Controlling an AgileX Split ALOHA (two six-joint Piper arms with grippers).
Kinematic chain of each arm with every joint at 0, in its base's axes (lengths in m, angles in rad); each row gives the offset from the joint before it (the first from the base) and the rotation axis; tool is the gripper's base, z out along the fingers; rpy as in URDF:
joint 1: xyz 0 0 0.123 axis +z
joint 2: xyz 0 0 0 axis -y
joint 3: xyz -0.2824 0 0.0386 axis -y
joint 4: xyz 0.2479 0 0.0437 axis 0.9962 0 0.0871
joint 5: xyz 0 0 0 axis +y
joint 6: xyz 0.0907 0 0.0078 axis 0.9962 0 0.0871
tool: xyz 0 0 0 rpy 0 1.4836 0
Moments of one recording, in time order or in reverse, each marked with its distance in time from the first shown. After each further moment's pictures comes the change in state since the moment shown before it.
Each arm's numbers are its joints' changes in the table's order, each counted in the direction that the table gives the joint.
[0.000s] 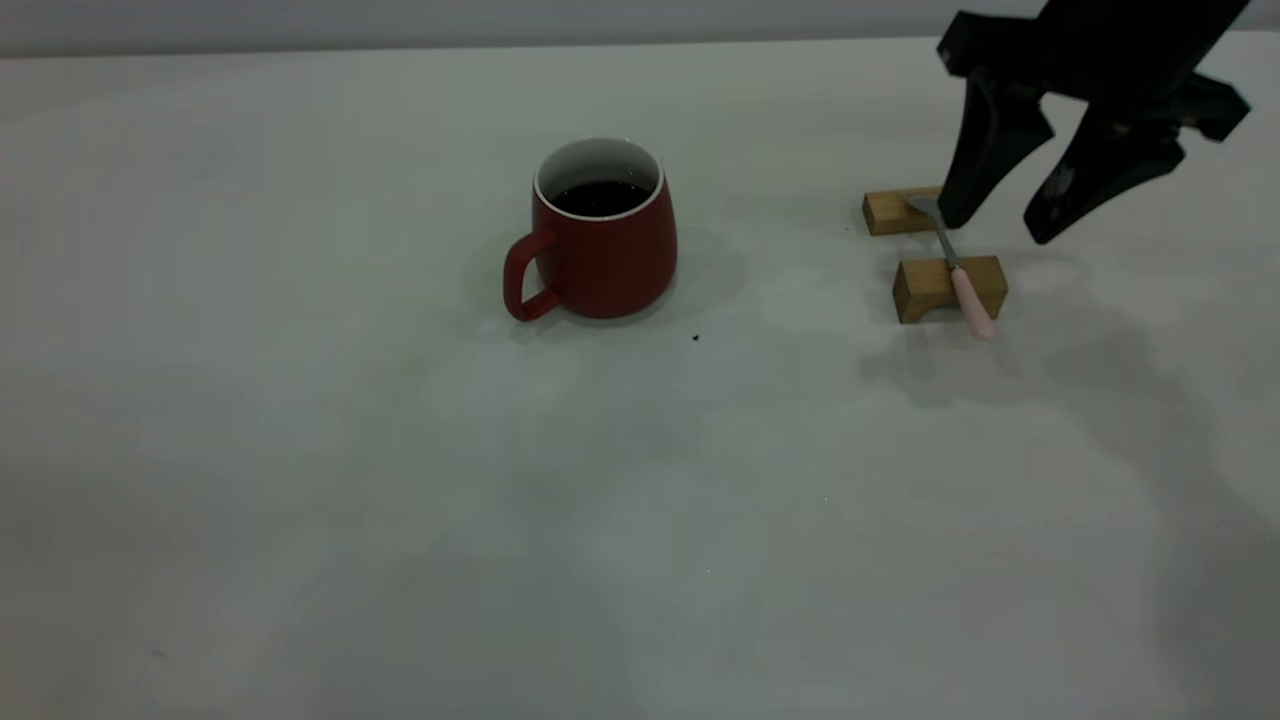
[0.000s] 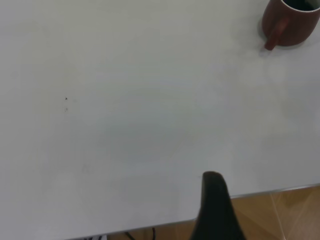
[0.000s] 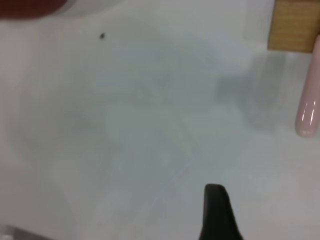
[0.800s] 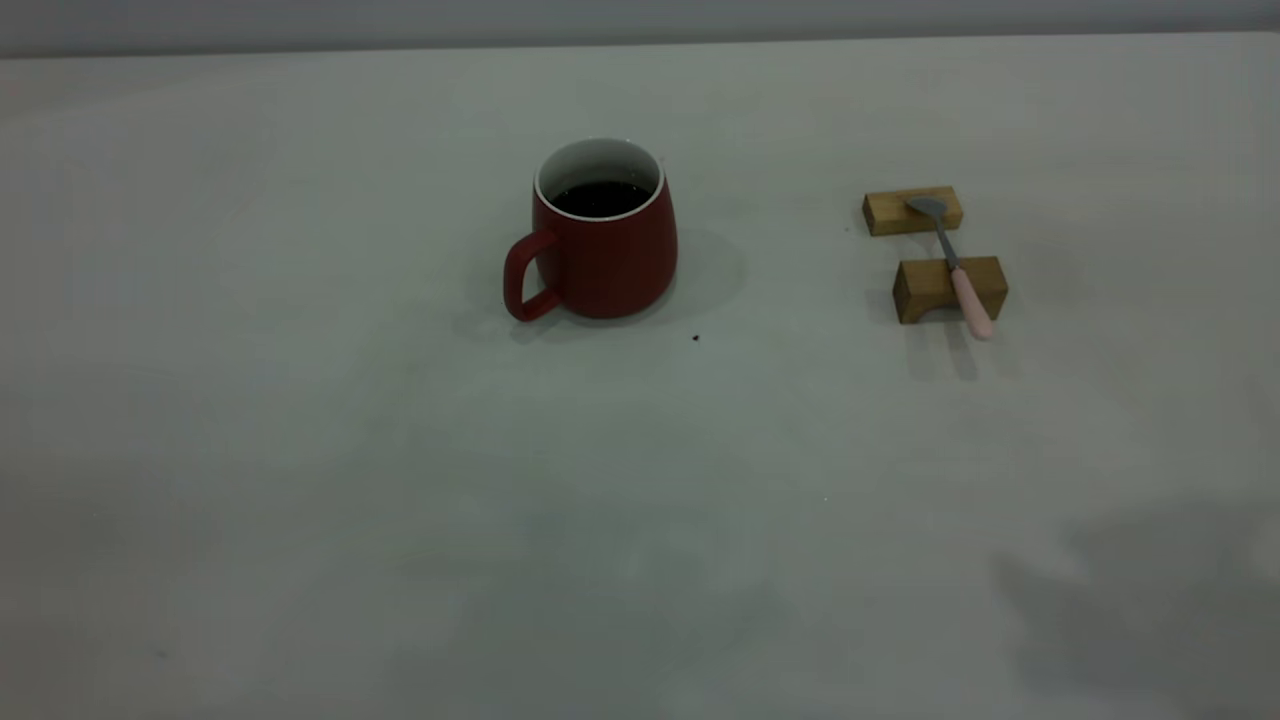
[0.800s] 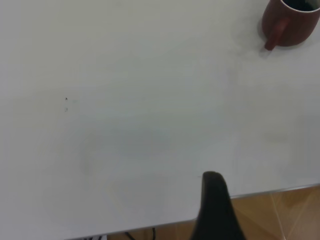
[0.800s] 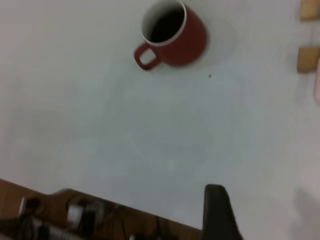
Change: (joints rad) left arm 0.000 0.000 0.000 0.000 0.000 0.000; right arm -0.133 1.074 -0.606 0.255 0.029 -0.220
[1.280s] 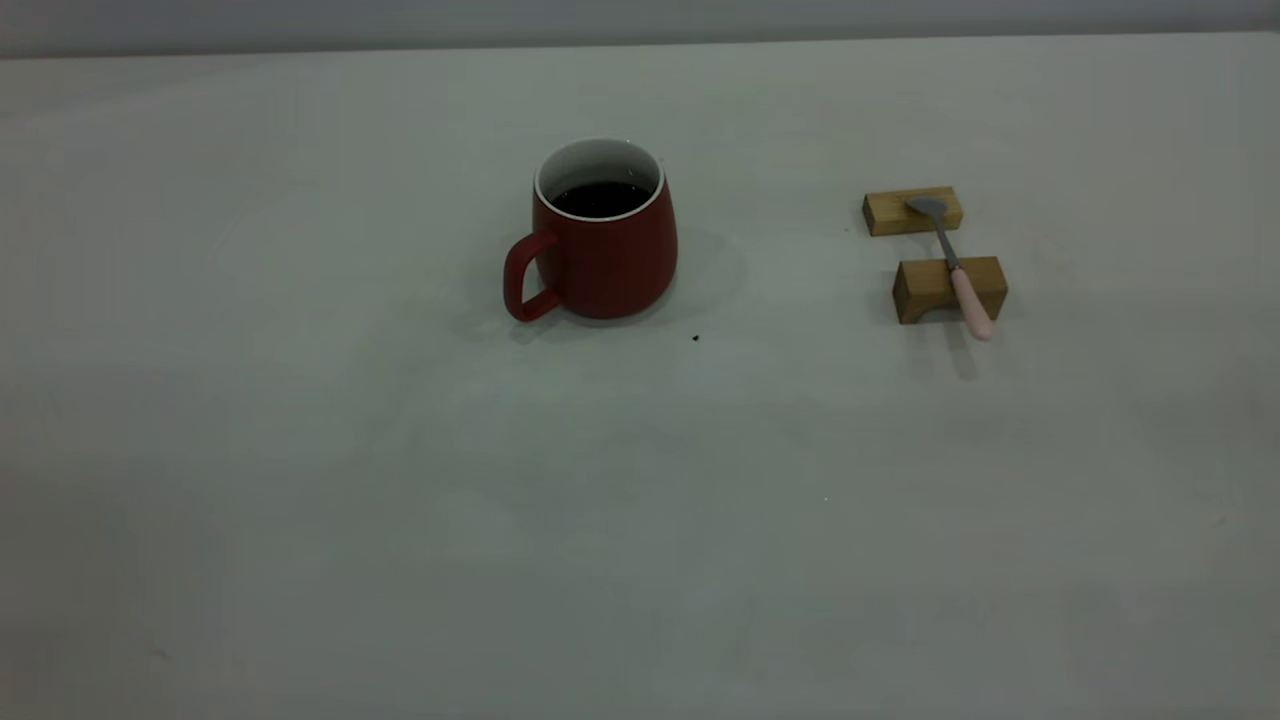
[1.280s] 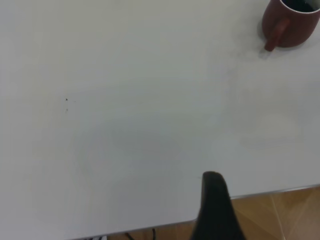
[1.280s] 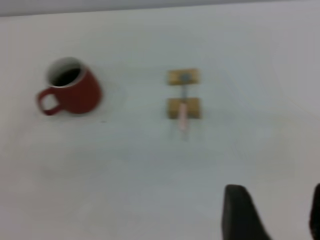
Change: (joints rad) left arm 0.000 0.000 0.000 0.000 -0.003 0.000; right arm 0.000 0.856 -0.108 -0.531 0.258 0.407
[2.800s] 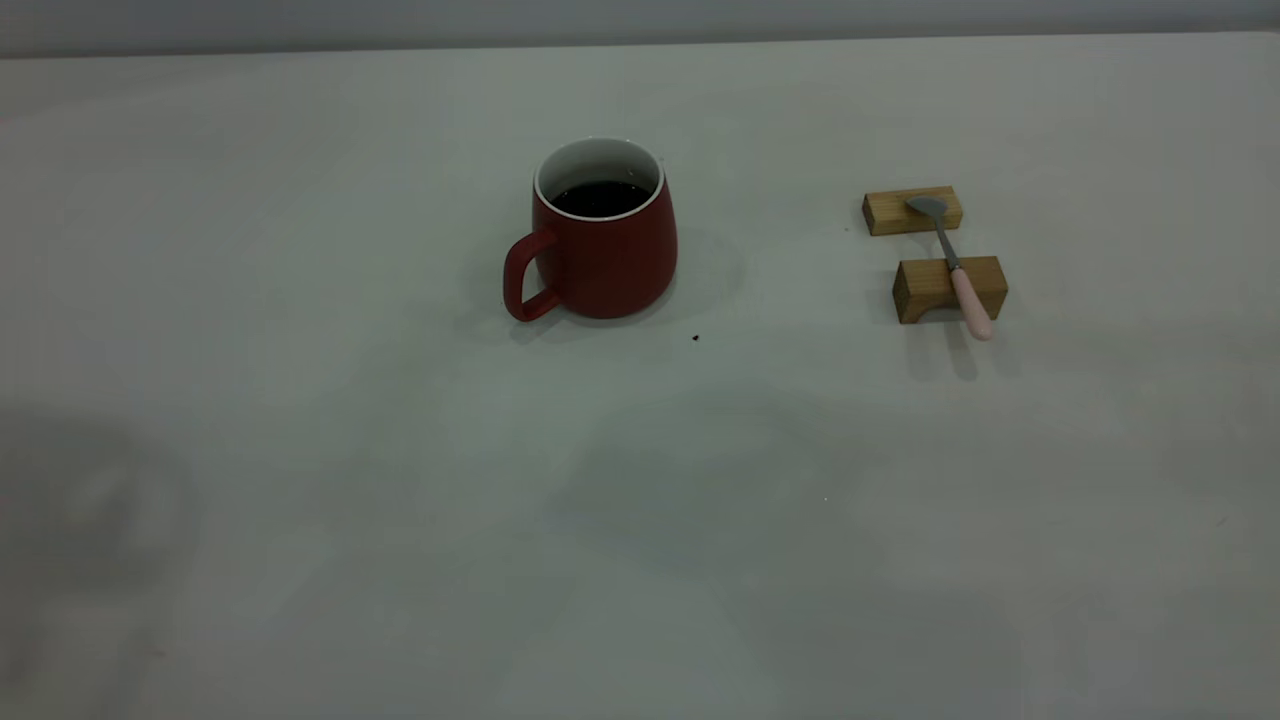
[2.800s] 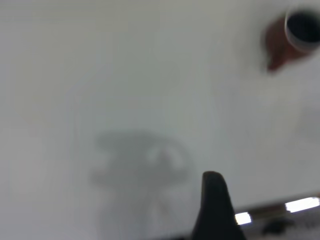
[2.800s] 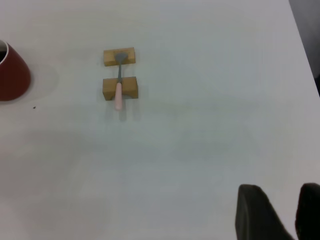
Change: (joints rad) left arm -0.002 -1.156 0.771 -0.013 0.033 0.065; right arm 0.000 0.131 -0.013 -0.240 0.156 0.136
